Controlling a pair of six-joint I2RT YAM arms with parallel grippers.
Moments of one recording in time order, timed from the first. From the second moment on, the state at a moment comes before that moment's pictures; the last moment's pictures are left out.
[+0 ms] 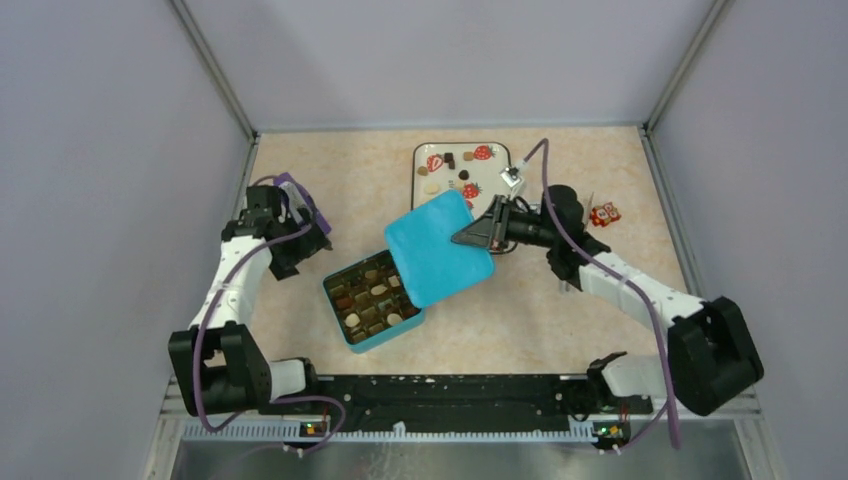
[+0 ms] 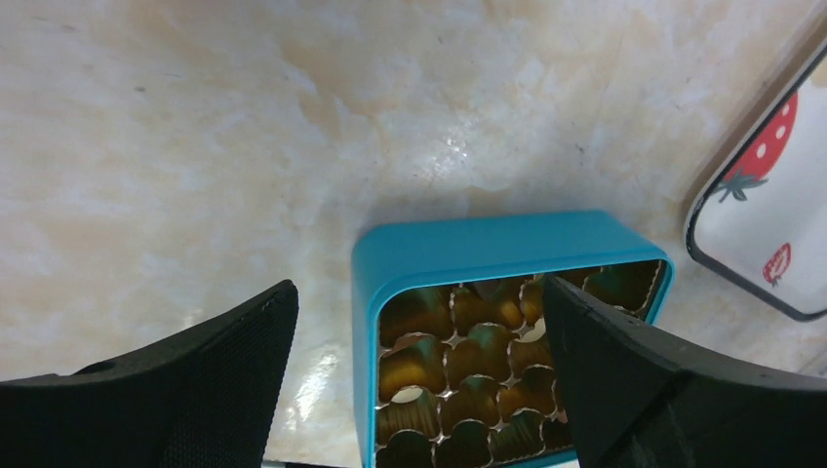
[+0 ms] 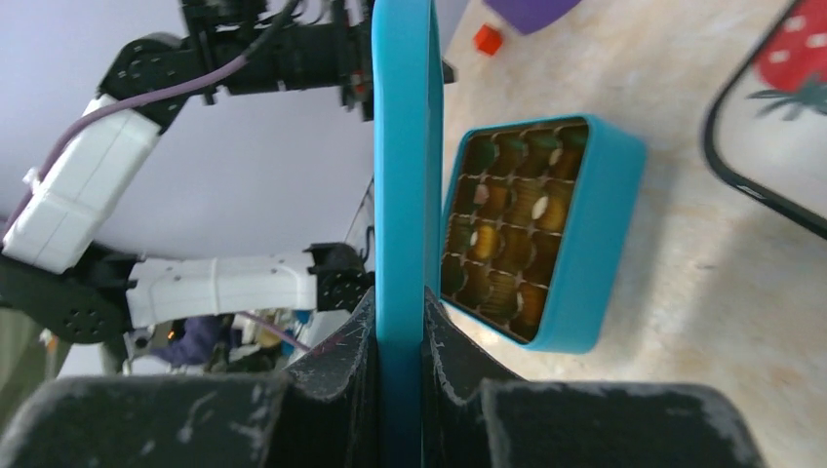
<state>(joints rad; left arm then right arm) 0.11 1.27 1.02 -0.80 0.07 -0.51 0.47 1.22 0.73 0.31 -0.73 0.90</state>
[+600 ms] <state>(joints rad) 0.11 1.29 0.71 -0.53 0.30 -0.61 0.61 1.60 0.77 0.75 -0.80 1.16</state>
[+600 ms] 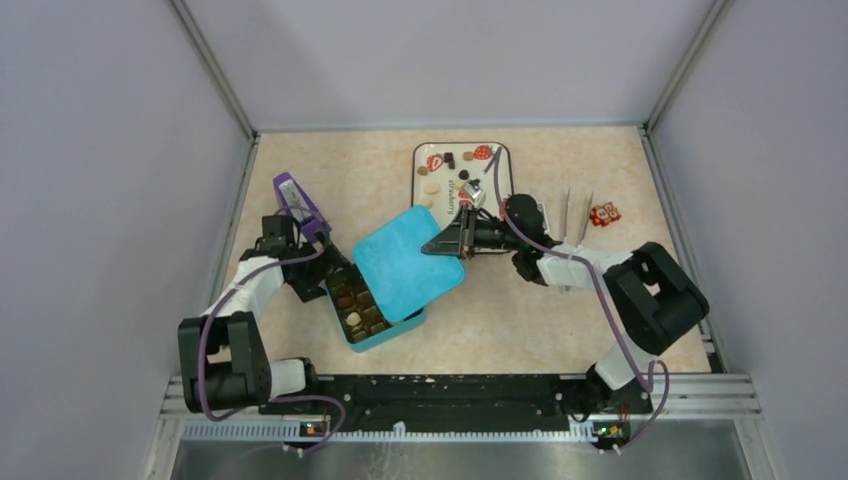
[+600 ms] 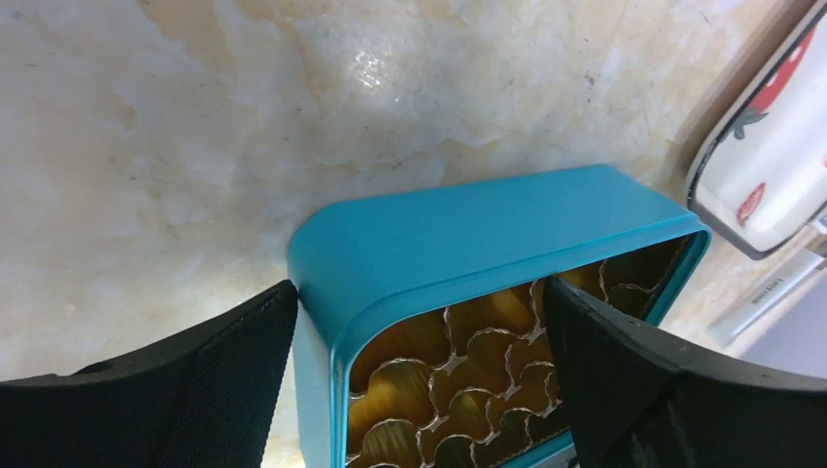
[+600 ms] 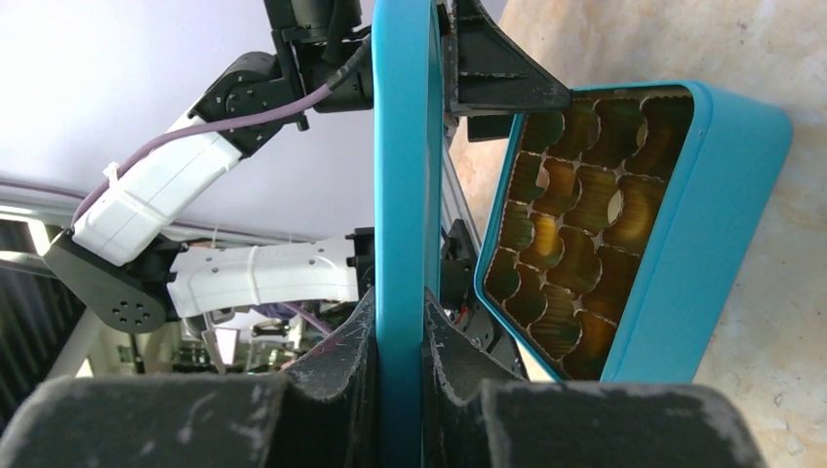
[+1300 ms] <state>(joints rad) 0.06 1.26 0.74 -0.42 0.37 -0.70 0.63 1.74 0.67 1.01 -0.67 1.31</state>
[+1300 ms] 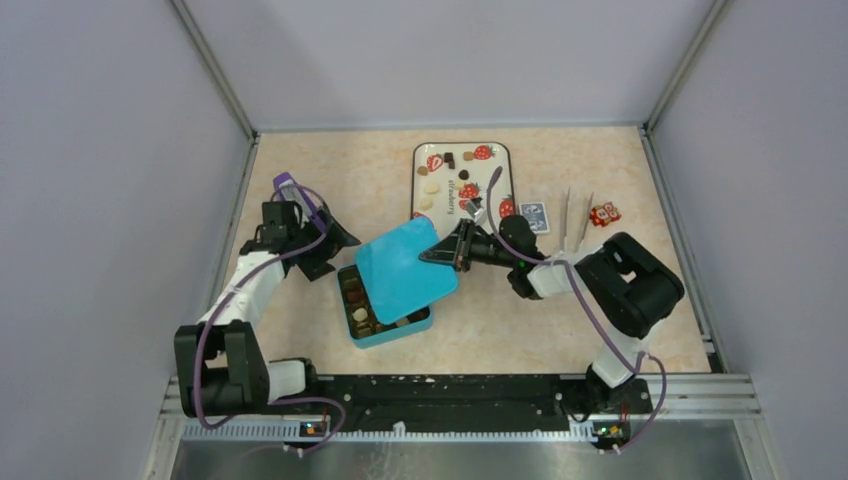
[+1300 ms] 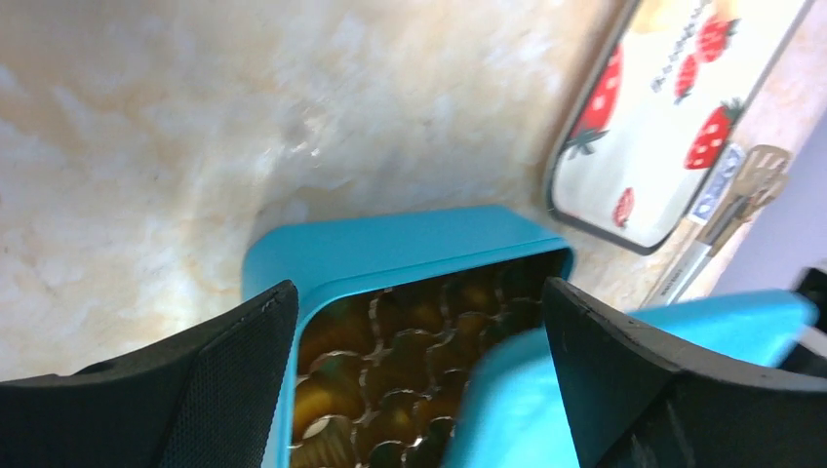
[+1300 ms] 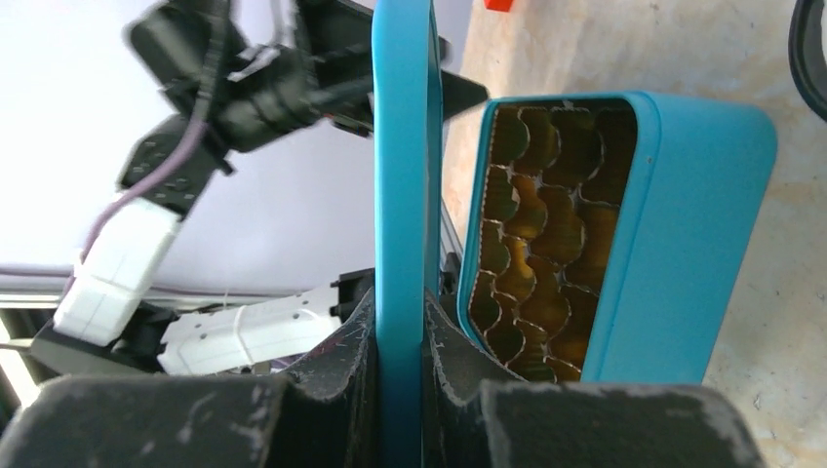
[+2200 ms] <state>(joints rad) 0.09 1.12 0.83 -0.56 0.37 -0.65 0.79 1.92 0.62 1.27 -0.44 1.46</state>
